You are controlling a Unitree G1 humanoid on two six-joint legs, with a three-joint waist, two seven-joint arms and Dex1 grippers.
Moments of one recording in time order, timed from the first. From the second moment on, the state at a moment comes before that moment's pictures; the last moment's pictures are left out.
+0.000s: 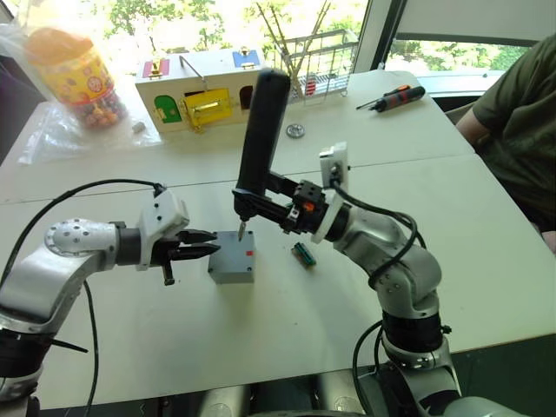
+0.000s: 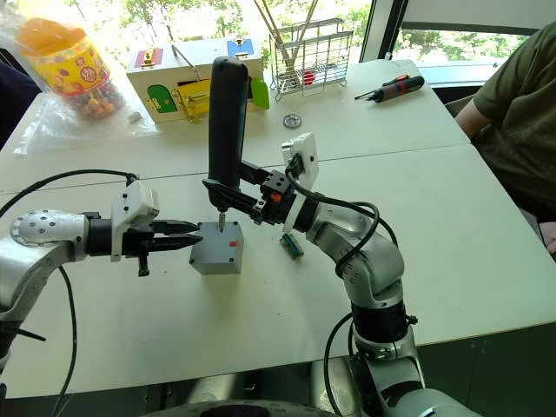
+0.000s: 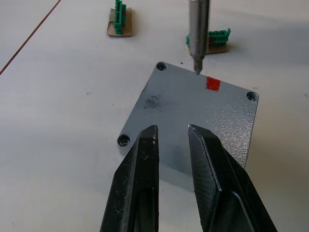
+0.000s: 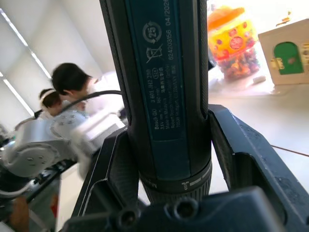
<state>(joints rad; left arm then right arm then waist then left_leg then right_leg) -0.24 0.93 0.03 -0.37 -0.48 0.62 -1.04 -0.49 -0.08 0.09 -0.35 0.44 0.66 0.63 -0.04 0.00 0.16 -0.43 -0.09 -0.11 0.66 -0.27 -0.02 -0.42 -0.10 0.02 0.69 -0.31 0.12</state>
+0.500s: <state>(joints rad) -0.24 0.94 -0.03 -0.37 -0.40 0.54 -1.05 -0.49 -0.13 0.09 -0.27 0.42 0.58 0.60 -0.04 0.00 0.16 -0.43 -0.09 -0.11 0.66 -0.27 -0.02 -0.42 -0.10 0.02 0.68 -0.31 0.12</state>
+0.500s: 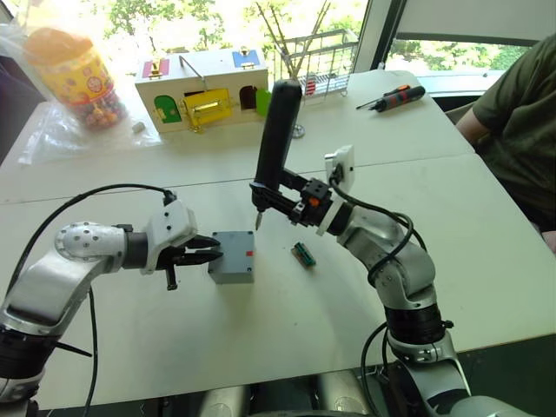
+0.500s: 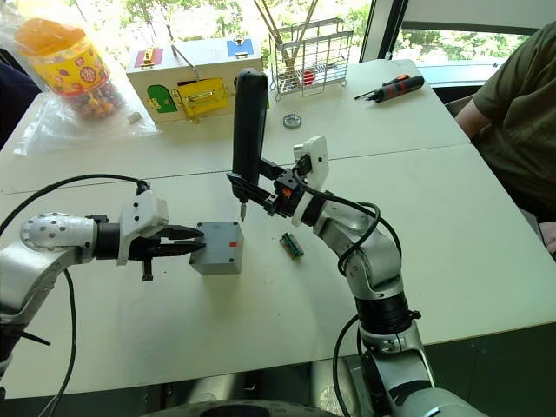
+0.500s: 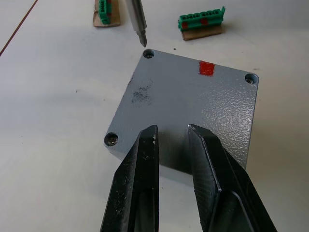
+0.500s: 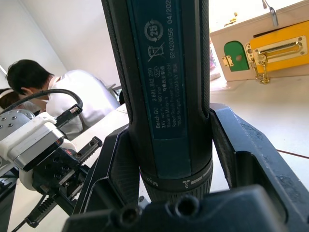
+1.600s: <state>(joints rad) -0.27 0.91 -0.06 -0.37 -0.38 0.54 -1.04 -0.49 -0.13 0.13 -0.30 0.49 0.62 0.55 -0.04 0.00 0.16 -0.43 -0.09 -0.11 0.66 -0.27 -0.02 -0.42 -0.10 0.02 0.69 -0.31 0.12</state>
